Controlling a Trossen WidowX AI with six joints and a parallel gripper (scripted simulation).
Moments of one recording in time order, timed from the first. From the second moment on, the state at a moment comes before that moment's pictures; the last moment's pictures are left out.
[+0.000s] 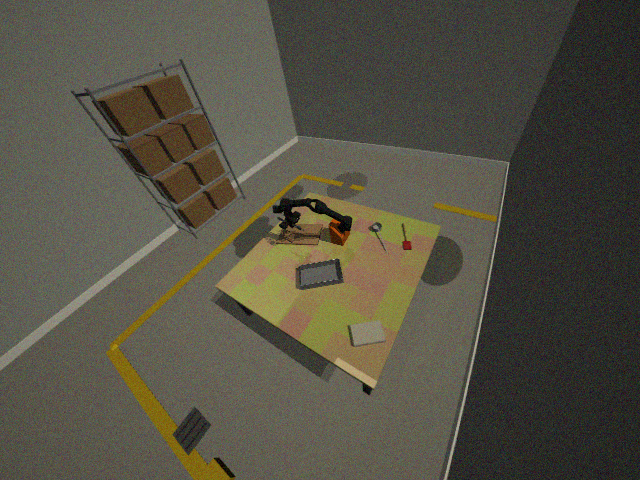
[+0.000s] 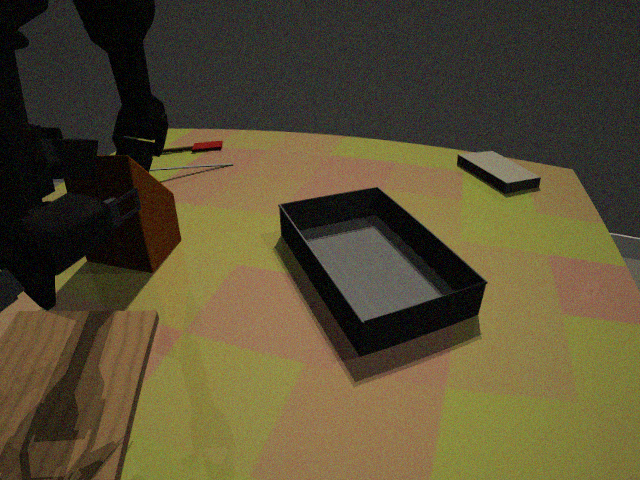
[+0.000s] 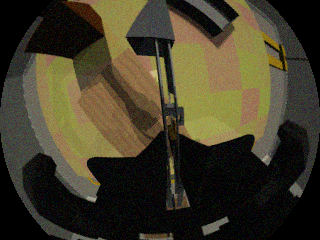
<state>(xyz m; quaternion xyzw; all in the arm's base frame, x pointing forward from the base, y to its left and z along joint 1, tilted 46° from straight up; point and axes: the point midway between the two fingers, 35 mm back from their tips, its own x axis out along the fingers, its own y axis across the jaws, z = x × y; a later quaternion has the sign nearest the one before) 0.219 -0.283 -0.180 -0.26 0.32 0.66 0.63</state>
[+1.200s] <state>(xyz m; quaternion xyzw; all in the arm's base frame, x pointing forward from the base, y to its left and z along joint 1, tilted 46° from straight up) 0.129 -0.306 -0.222 -0.36 0.27 0.68 0.58</state>
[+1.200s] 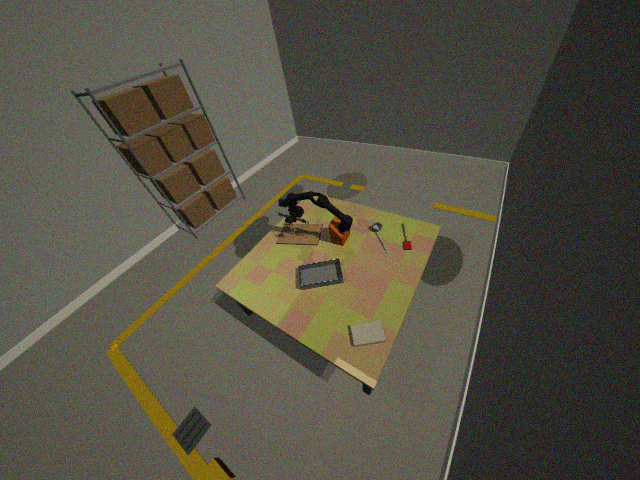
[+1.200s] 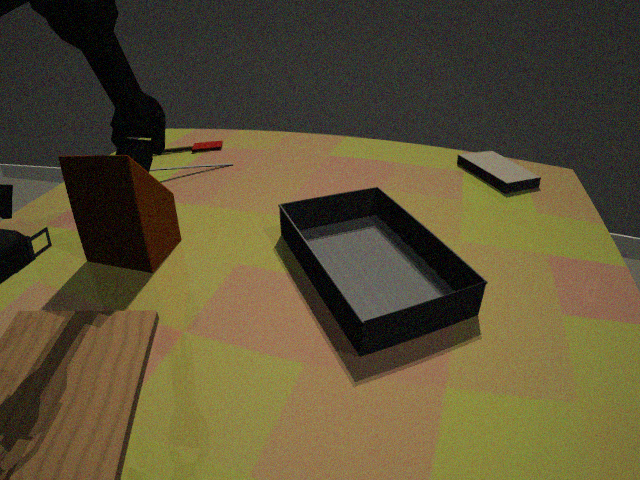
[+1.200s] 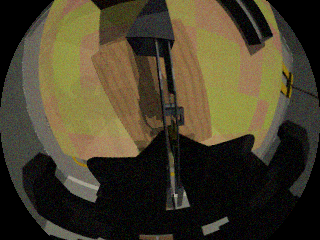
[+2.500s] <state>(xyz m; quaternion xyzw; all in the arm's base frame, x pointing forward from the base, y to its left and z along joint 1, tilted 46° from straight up) 0.130 -0.298 -0.238 -0.50 0.39 0.59 0.50</state>
